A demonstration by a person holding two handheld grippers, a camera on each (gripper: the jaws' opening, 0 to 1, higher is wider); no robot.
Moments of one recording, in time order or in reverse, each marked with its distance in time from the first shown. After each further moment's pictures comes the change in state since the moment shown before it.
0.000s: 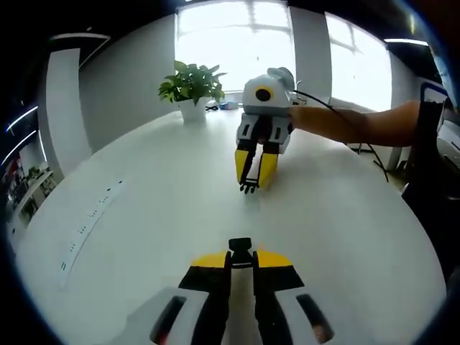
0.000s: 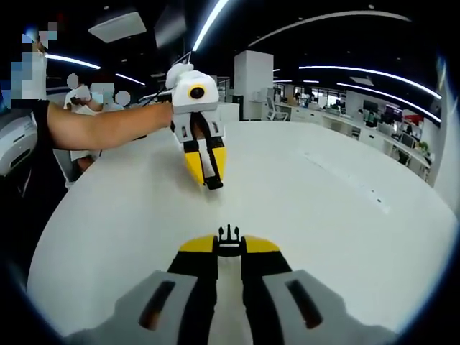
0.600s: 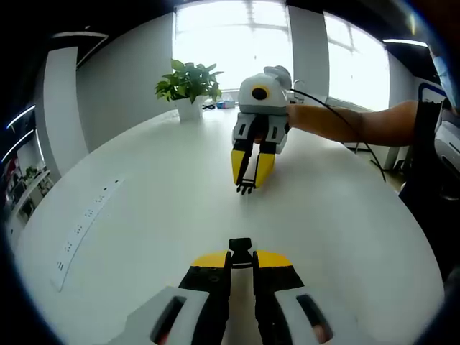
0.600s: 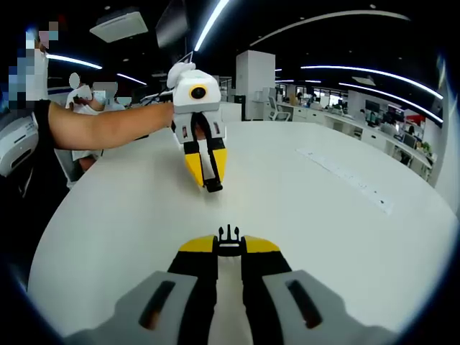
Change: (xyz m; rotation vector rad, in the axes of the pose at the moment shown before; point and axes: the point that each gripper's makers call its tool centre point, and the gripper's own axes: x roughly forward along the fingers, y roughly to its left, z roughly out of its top) left arm 0.001 -0.005 -0.001 0.001 0.009 -0.020; right arm 0.001 0.000 0.001 -0.004 0.001 0.010
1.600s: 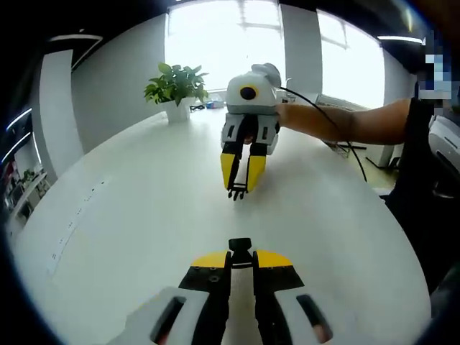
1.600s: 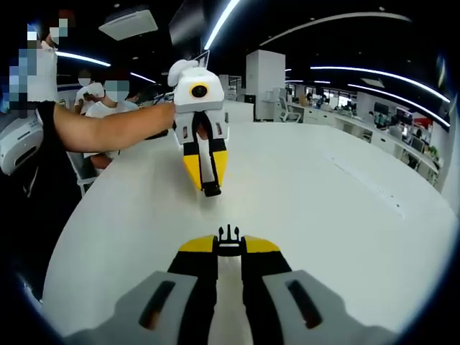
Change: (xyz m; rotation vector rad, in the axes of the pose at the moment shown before) left arm -0.015 -0.066 -0.006 0.010 0.008 -0.017; right arm 0.000 0.058 0.009 -0.022 0.001 0.053
